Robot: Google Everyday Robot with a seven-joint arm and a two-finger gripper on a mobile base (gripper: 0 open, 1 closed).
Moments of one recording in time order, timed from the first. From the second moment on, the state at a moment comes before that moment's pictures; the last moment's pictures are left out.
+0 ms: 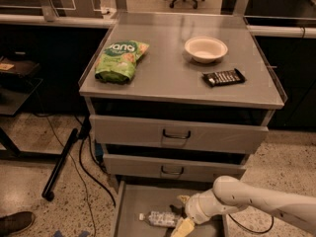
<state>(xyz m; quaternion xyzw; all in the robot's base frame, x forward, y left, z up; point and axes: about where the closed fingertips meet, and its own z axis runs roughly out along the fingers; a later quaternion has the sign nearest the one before) 0.415 -0.070 0.360 -0.52 0.76 0.33 0.19</state>
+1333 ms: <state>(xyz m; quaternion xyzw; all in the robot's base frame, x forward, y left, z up) 0.427 -0.065 0.281 -0.49 0.78 0.29 0.26</state>
